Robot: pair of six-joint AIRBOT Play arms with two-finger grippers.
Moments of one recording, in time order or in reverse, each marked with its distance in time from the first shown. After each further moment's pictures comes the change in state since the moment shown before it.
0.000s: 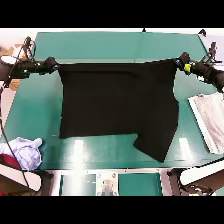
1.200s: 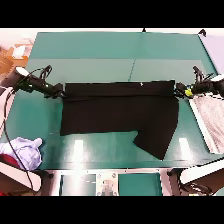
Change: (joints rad) left arm -0.022 -0.029 -0.140 0.329 -0.352 -0.120; right arm -0.090 -0.017 -0.090 -0.646 0.426 0.167
